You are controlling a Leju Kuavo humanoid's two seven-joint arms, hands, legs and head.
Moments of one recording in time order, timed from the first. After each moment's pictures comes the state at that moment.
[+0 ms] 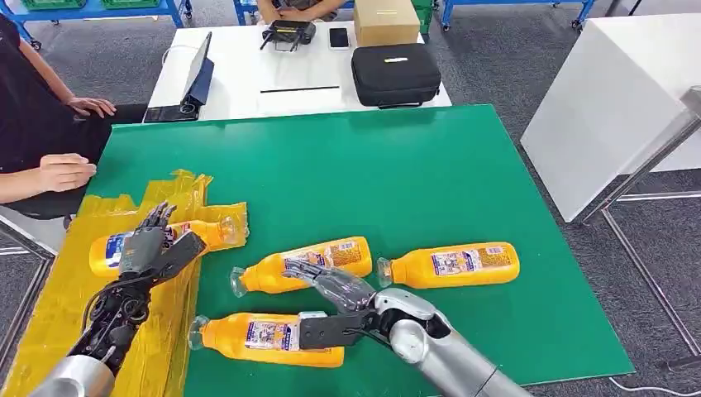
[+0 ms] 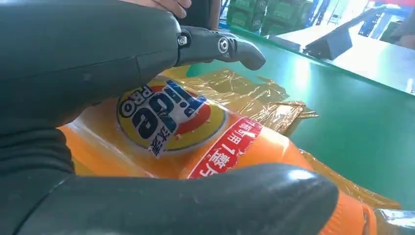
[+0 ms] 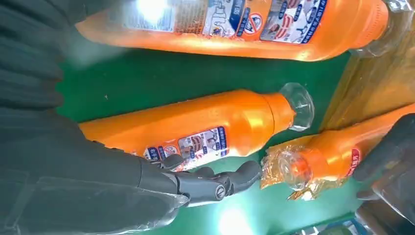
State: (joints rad) left arm -0.51 0.10 -0.01 -0.57 -0.83 0.34 -0.39; right arm -0.32 -0.03 0.79 -1.26 0.50 0.17 -0.21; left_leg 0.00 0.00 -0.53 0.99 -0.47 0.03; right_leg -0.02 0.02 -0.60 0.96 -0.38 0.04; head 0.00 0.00
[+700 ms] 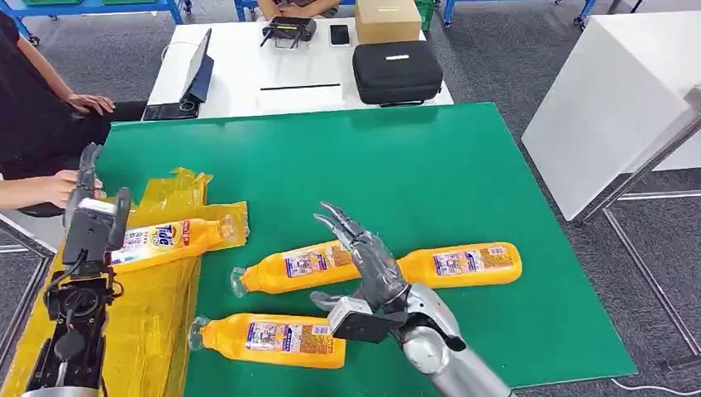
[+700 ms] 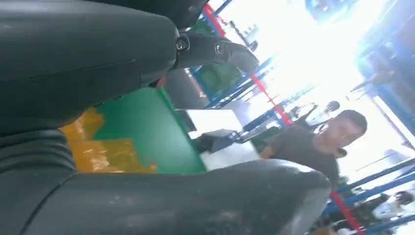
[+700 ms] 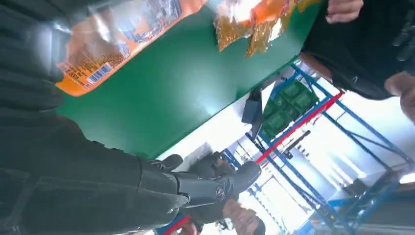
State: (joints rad) left arm -0.32 0.08 0.08 -1.30 -0.36 0.22 -0.50; right arm -0.19 -0.02 0.64 -1.46 0.48 -0.24 -0.38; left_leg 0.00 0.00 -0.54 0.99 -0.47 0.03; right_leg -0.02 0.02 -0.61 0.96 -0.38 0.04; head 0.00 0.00
